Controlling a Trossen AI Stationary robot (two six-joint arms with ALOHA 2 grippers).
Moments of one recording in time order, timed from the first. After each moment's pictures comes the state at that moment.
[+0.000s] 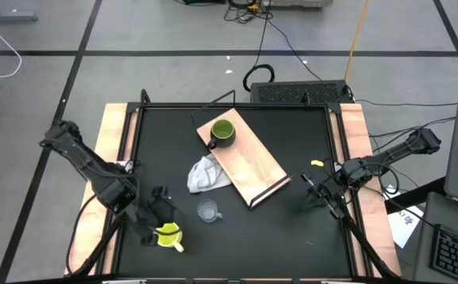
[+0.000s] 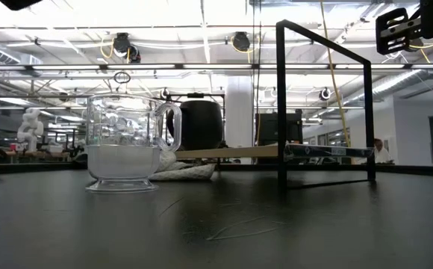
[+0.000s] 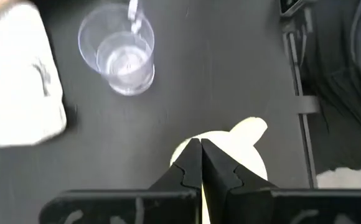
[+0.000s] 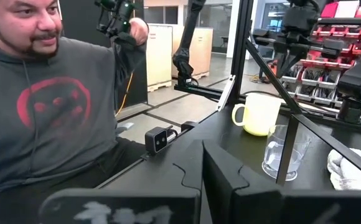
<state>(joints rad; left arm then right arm) -0.72 1.30 1.12 -0.90 -0.18 -0.65 0.40 0.45 0.12 0.31 -0.23 -0.02</state>
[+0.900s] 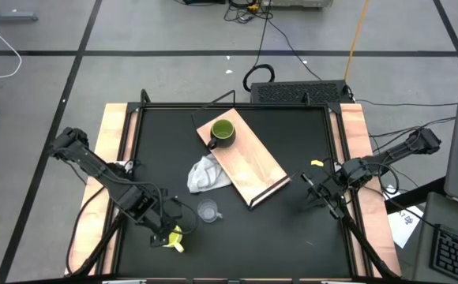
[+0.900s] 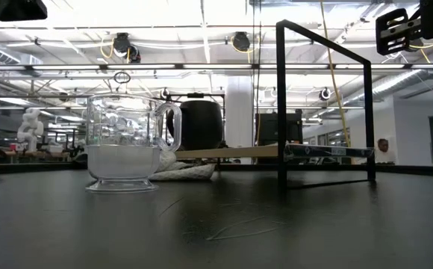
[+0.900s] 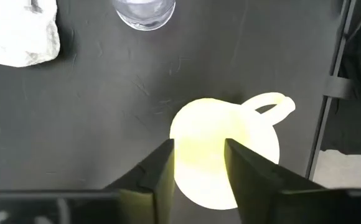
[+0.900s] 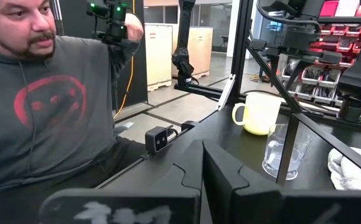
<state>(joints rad) -0.64 1.45 1.22 -1.07 -0.03 -0.80 0.40 0.45 0.12 0.31 -0.23 -0.01</state>
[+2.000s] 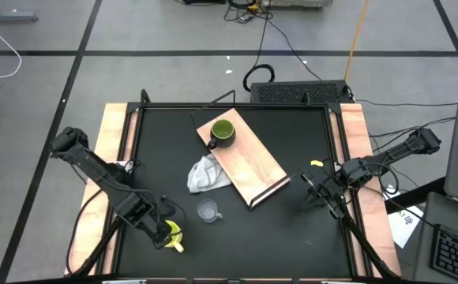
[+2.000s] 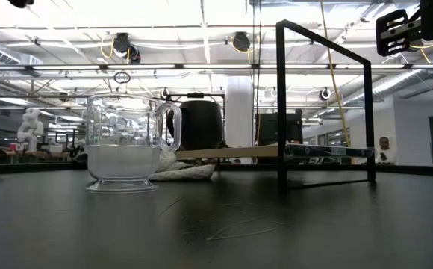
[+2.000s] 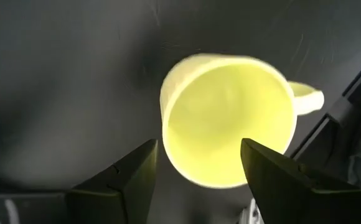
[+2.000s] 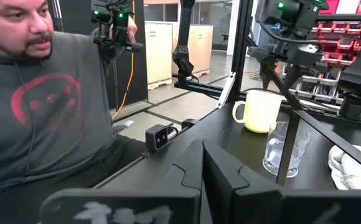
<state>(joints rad) -0.70 1.44 1.12 -1.04 0.07 -1.31 0.40 0.45 0.12 0.30 -0.23 -0.01</state>
